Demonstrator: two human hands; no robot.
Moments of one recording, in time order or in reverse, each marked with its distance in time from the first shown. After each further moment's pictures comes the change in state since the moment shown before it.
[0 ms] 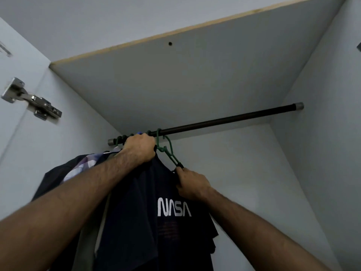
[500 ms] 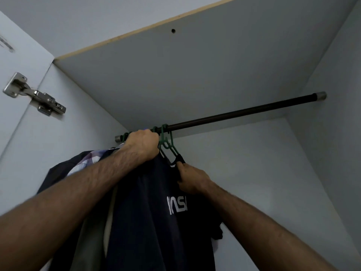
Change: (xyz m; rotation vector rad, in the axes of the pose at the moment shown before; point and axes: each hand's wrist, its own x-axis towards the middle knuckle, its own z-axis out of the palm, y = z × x) left_hand -0.002 0.002 0.004 0.091 0.028 -0.047; right_hand 0.039 0.003 0.021 0.105 -0.015 -0.051
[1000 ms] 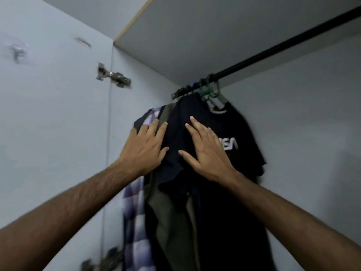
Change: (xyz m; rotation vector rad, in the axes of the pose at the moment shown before) left_hand -0.205 -0.043 -0.004 0.365 -0.023 0.031; right_hand -0.130 -0.093 0.026 0.404 0.477 -0.410
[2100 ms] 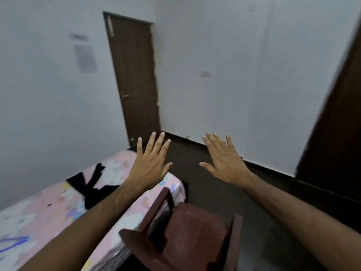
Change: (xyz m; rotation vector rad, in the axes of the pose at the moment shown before) left_hand -0.839 -0.308 -0.661 0.760 -1.075 -0.846; right_hand -0.175 -0.993 -0.238 1.184 -0.426 -0.811
